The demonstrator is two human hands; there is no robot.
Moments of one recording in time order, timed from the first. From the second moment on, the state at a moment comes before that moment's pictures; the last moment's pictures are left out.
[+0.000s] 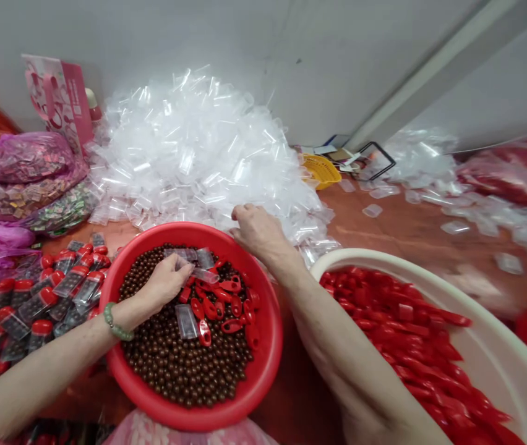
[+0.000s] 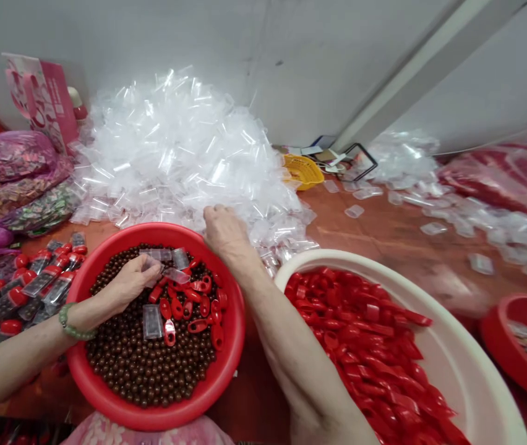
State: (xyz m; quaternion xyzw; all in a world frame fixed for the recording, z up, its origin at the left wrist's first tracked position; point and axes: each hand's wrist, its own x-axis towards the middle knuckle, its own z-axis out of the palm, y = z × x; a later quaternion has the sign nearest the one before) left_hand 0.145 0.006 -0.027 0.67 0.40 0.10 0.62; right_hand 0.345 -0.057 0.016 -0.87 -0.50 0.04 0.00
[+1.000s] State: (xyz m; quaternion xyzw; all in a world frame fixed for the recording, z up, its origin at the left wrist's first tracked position) left_hand 0.093 0.013 -0.016 0.48 0.27 0.19 0.81; right_hand 0.306 -0.080 0.021 -0.79 -0.62 0.01 0.00
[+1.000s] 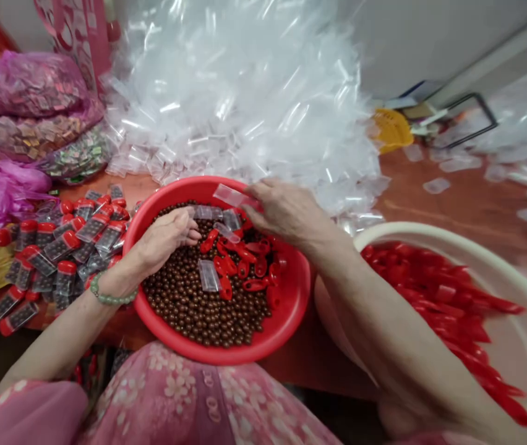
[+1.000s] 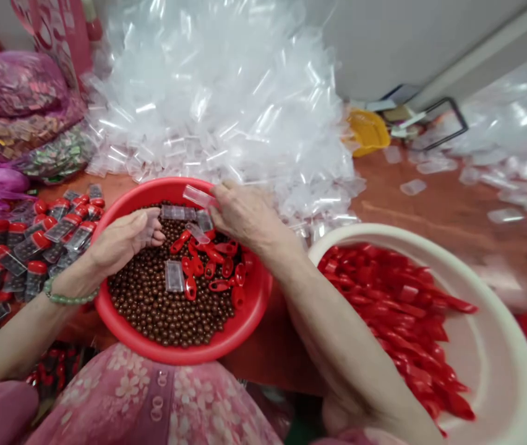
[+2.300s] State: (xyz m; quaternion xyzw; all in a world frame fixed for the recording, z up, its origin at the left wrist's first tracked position) left_hand 0.057 0.005 -0.025 0.74 0.23 0.16 0.61; right_hand 0.271 -0.101 -0.007 -0.69 -0.72 0.12 0.01
